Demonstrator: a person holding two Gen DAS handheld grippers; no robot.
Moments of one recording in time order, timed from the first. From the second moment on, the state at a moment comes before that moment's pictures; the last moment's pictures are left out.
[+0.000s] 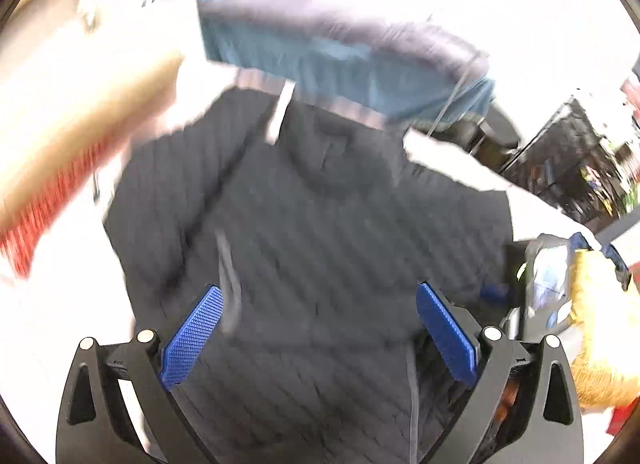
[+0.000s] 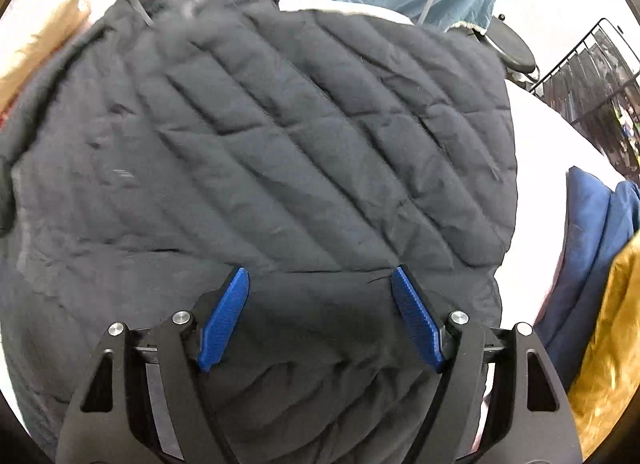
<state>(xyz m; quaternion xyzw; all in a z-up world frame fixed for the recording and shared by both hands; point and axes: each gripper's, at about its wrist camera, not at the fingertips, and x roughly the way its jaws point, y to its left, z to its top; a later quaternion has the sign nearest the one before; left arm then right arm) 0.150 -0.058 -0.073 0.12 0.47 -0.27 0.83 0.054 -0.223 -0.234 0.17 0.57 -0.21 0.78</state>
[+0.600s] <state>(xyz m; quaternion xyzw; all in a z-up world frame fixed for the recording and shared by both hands) 0.338 -0.077 -0.185 0.28 0.49 -0.12 0.82 -0.045 -0.195 -0.150 0.23 0.54 -0.19 0.79</state>
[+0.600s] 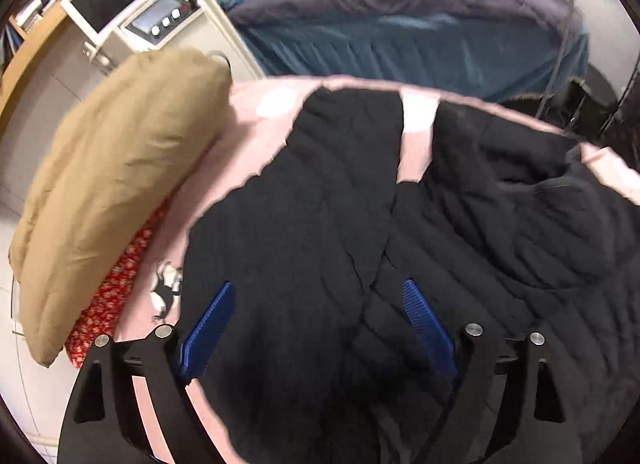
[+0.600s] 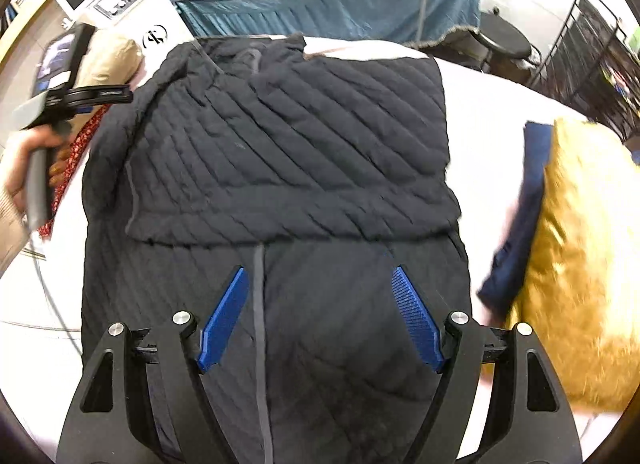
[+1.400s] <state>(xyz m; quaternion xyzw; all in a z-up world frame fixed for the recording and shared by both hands) 0.288 0.028 -0.089 0.06 0.47 -0.19 0.86 -0.019 -0.169 -0.151 0.21 0.55 -0.14 0.80</state>
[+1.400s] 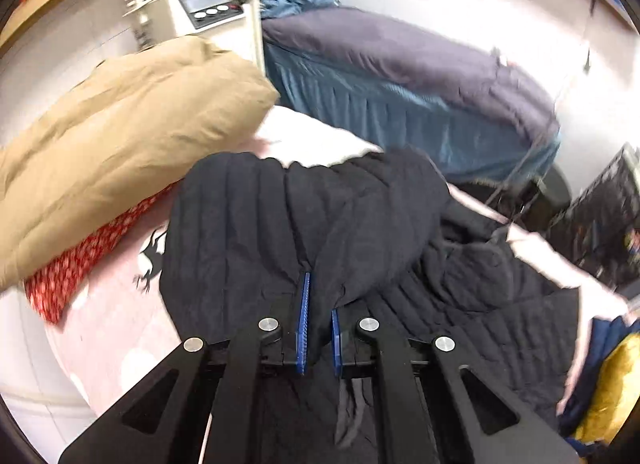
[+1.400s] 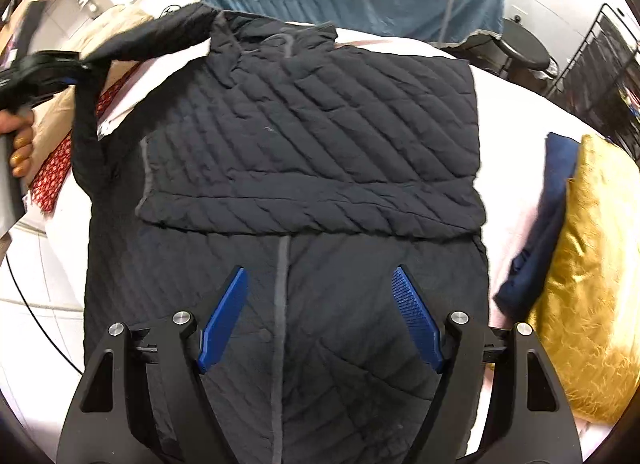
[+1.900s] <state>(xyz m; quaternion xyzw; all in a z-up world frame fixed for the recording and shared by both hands) 0.197 -0.012 -0.202 0.20 0.55 -0.25 0.77 0.002 -0.167 -0.175 0.28 0.55 -0.11 0.77</state>
